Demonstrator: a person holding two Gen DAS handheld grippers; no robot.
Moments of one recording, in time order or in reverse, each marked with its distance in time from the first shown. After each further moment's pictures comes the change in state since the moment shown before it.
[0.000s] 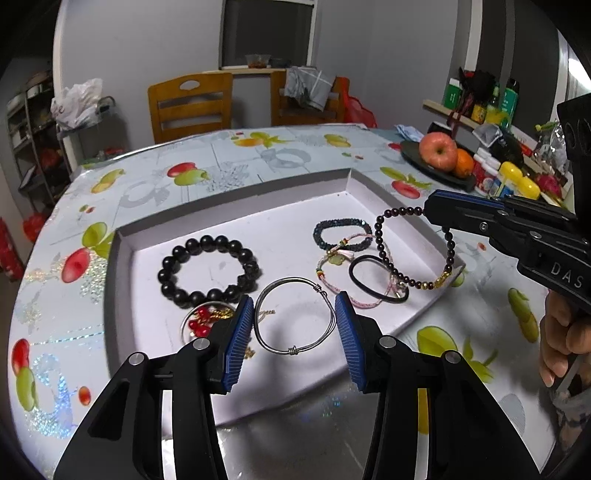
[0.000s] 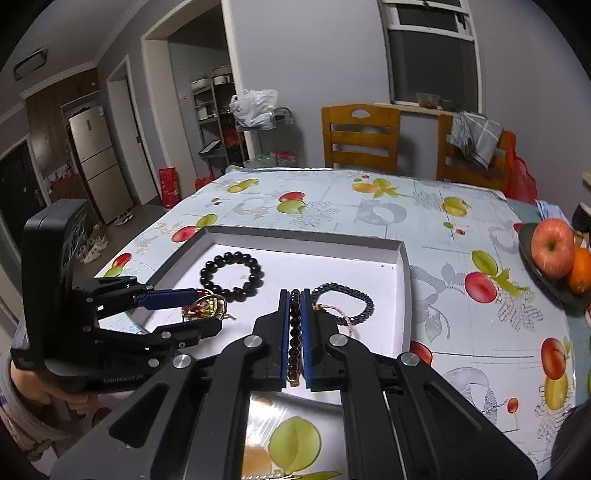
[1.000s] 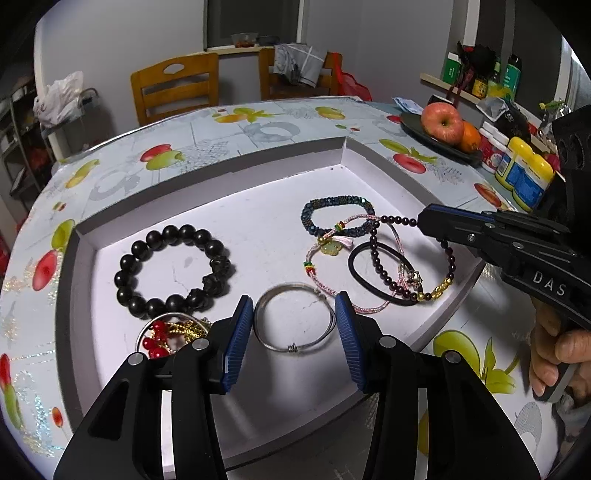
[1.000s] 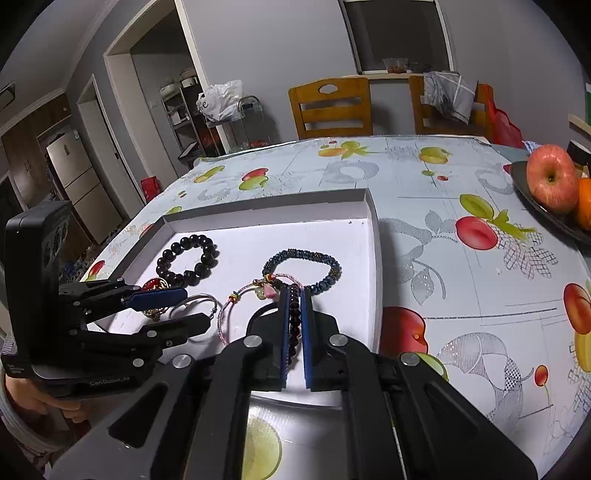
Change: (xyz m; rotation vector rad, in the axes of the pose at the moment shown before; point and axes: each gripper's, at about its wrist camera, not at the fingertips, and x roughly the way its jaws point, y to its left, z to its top) left arm 0.043 -0.009 0.004 0.033 0.072 -0.014; right arm 0.034 -0.045 -0.030 0.149 0.042 -0.011
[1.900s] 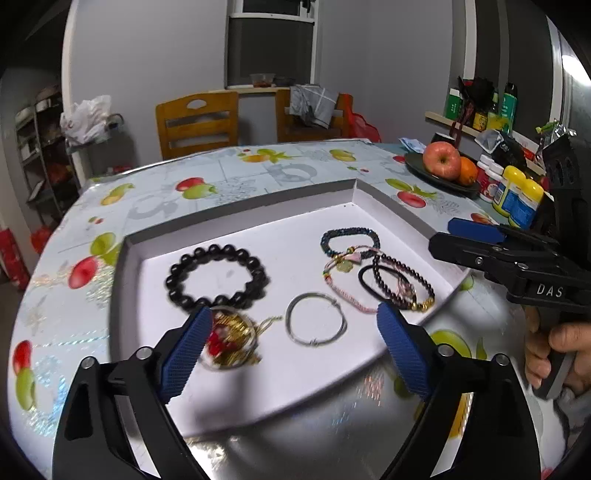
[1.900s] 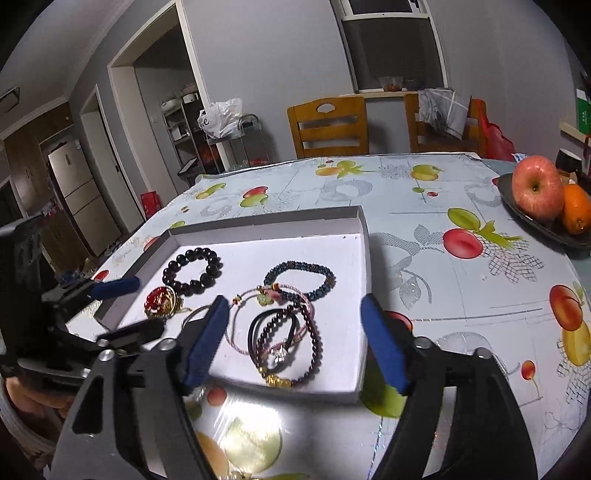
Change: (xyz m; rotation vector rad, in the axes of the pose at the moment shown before) left arm -0.050 0.008 -0.021 -0.018 -0.166 0.055; right arm -0.024 0.002 -0.008 -0.017 -0.084 -0.017
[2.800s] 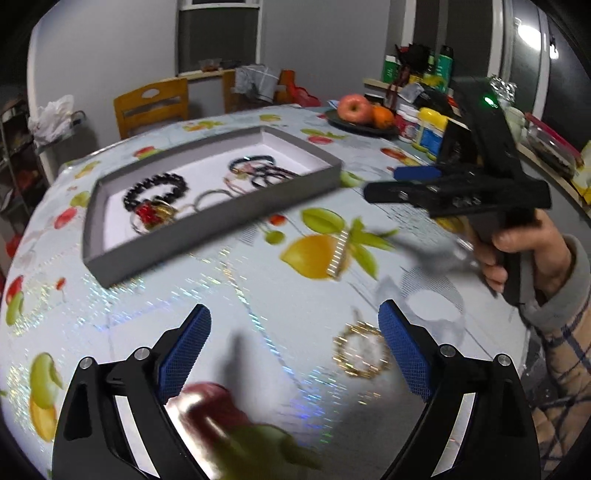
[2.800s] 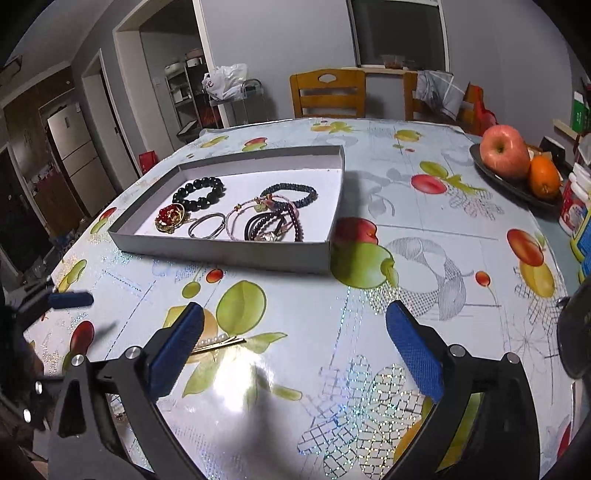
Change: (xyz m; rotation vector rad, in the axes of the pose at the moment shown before) left arm -0.082 -0.073 -0.090 0.104 0.090 -0.155; right arm -0.054 -0.005 -0.054 -0.054 0.136 -0.028
